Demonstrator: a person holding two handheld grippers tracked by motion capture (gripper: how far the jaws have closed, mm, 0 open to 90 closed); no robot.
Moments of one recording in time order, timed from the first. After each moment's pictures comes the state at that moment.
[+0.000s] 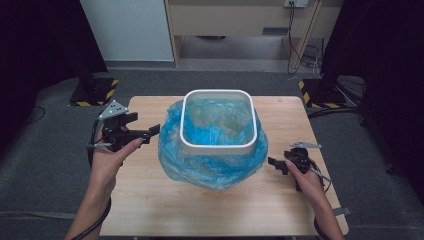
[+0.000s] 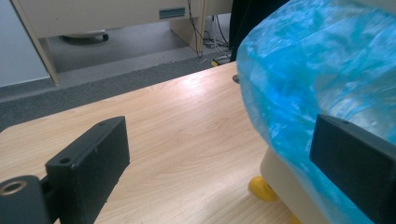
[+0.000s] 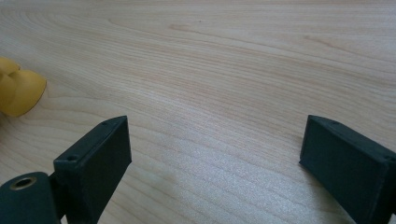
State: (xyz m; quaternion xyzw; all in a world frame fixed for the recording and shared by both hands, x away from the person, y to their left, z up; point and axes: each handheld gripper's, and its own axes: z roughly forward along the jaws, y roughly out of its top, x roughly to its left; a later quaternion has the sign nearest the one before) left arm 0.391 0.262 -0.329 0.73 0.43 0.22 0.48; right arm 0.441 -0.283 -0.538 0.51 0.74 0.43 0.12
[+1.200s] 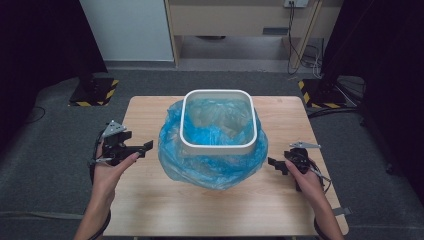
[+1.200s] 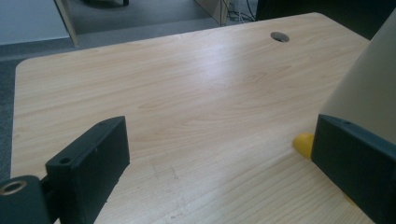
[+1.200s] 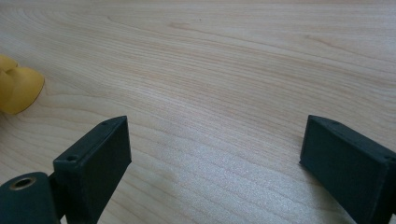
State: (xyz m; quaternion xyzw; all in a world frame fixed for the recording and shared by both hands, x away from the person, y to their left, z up) left arm 0.394 0.291 -0.408 0.73 0.47 0.21 0.44; right arm 0.441 -0.283 -0.538 0.51 0.74 0.42 0.12
